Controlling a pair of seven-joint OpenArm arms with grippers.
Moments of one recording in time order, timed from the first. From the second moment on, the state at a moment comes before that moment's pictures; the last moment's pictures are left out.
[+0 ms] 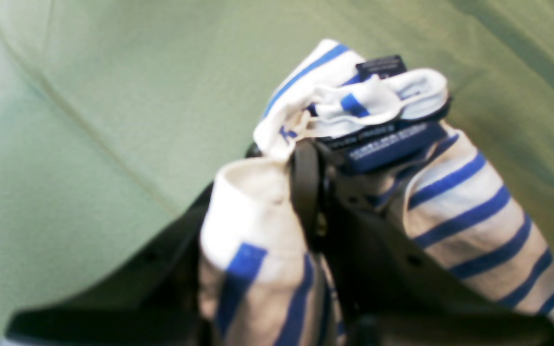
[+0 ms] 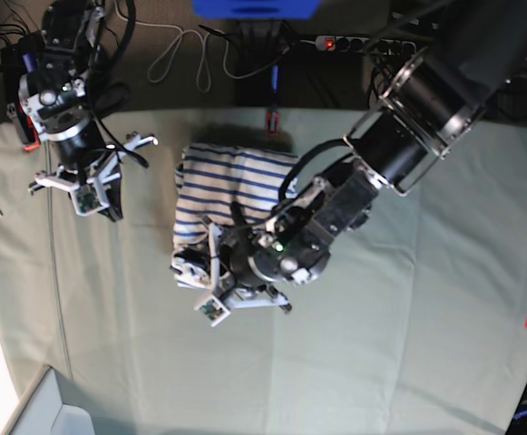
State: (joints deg) left arm -27.8 -3.3 46.5 61.7 -14.9 -9.4 33.2; right arm -19.8 -2.2 20.5 102.5 -17.9 34.5 -10.0
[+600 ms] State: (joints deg) left arm -26.6 -3.1 41.5 61.9 -10.4 -9.5 33.6; right arm -19.8 -2.2 20.1 104.4 -17.9 34.5 -10.0
